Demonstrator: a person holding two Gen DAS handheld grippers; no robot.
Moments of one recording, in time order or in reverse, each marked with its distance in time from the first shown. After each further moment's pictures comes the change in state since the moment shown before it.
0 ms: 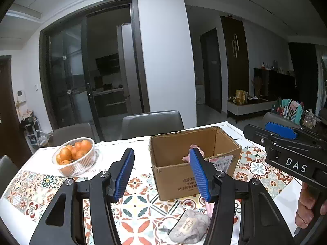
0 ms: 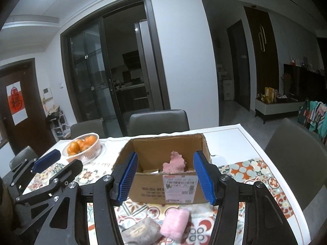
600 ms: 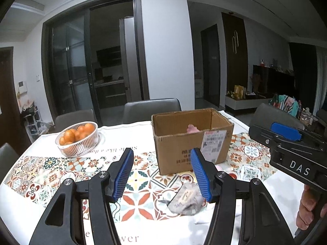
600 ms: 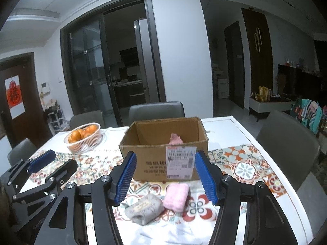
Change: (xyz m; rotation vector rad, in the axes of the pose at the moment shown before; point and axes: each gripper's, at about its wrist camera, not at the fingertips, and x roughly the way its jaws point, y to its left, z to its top) left arm -0.041 0.007 -0.052 -0.020 0.051 -0.021; right arm -0.044 0.022 -0.050 -0.014 0.022 -0.050
